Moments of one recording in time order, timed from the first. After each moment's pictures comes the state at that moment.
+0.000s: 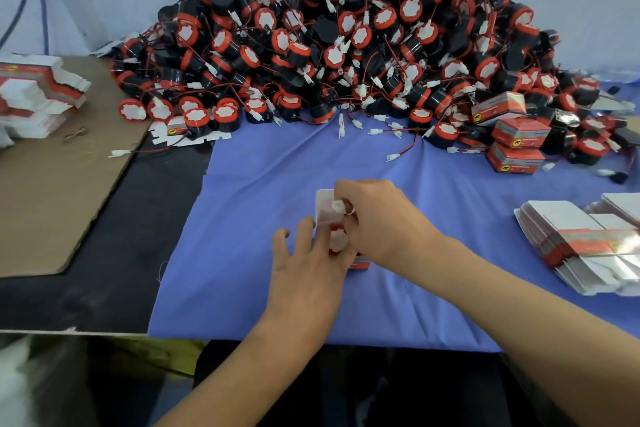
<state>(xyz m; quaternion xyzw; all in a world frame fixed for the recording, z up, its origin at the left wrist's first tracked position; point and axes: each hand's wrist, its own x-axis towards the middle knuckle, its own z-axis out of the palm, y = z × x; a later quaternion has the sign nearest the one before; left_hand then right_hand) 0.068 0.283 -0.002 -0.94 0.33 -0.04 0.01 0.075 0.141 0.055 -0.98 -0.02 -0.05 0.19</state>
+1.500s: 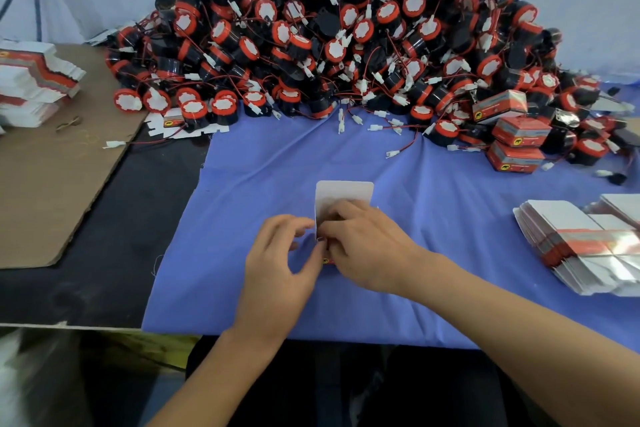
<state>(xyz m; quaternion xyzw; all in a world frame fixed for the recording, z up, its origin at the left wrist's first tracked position) 0.084 0.311 -0.045 -0.80 0.22 -0.17 -0.53 0.069 0.144 0.017 -0.99 -0.11 0.00 0.12</state>
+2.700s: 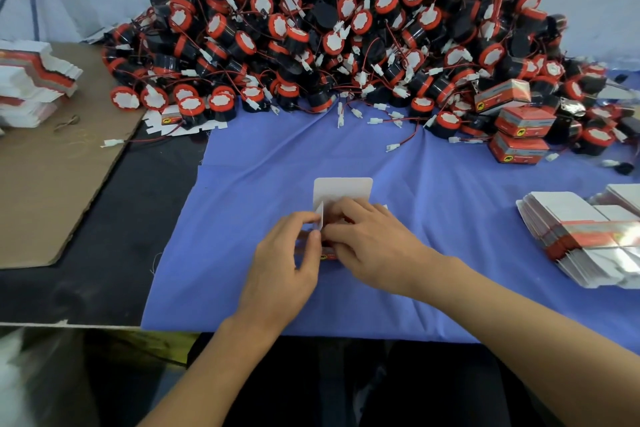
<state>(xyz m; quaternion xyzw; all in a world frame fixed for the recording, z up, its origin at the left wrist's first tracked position) 0.091 0.307 -0.044 -0.81 0.25 -0.06 -0.52 0.059 0.129 0.005 -0.98 -0.15 -0.05 0.12</state>
